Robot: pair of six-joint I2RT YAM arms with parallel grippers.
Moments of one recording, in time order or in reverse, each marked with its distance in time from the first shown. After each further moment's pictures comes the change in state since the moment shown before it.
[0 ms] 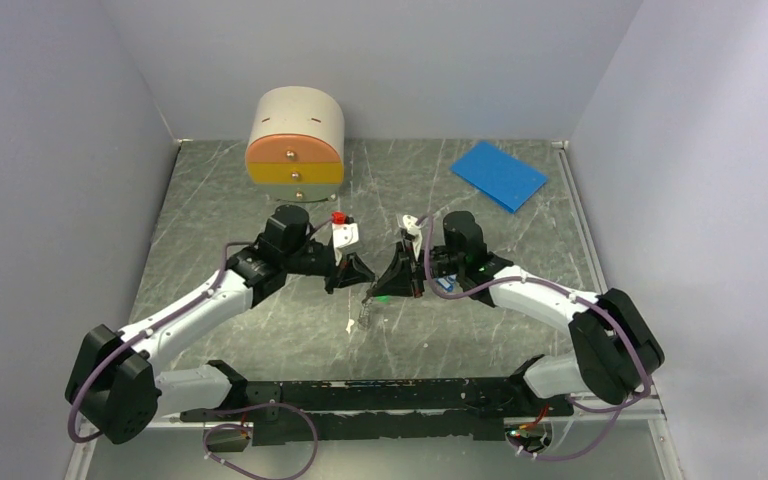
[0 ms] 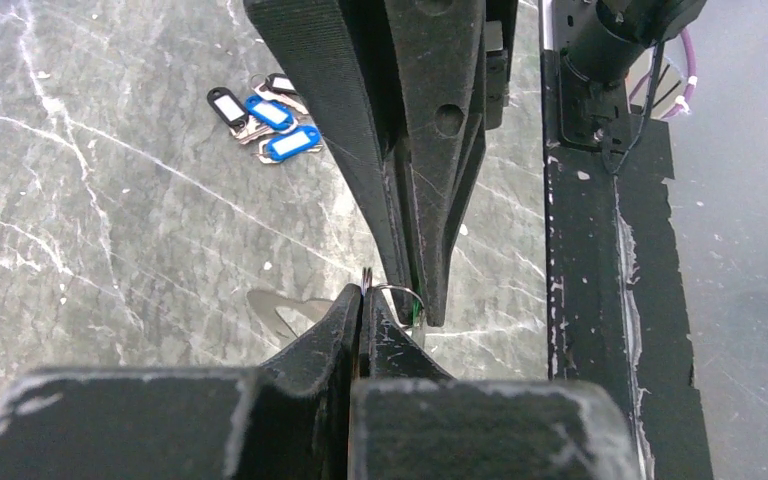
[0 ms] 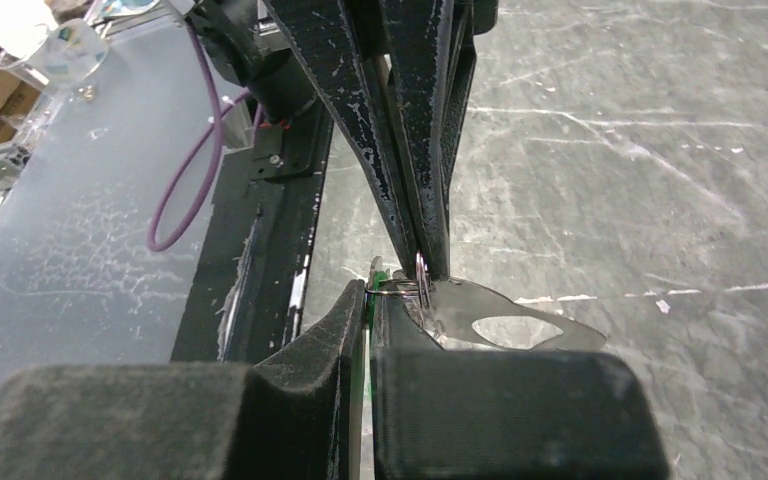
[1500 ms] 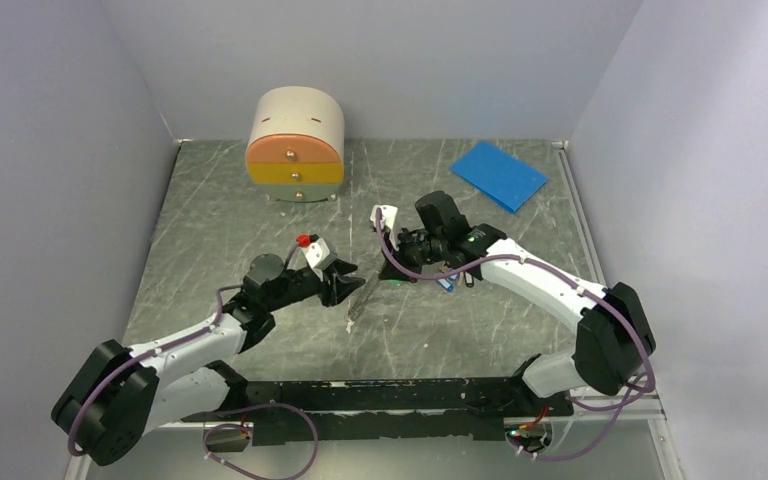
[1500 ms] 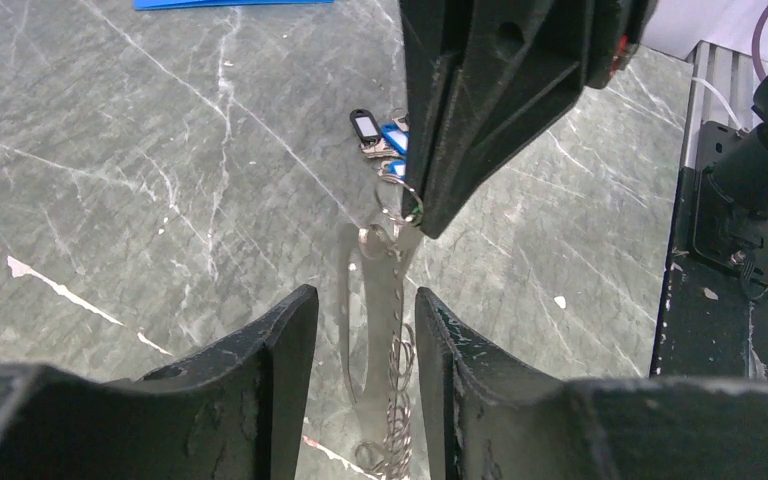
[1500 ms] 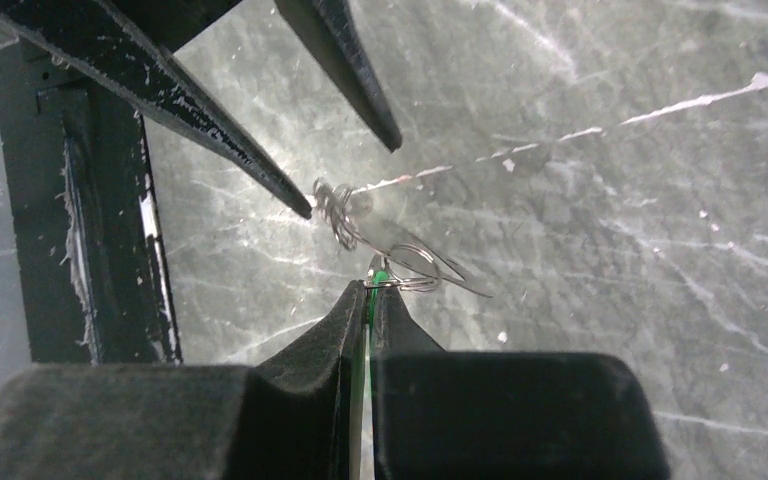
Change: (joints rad) left arm -0.005 -0.117 -0.477 0.732 -0.338 -0.307; right arm 0.072 0.048 0.337 -0.694 0.477 -0.354
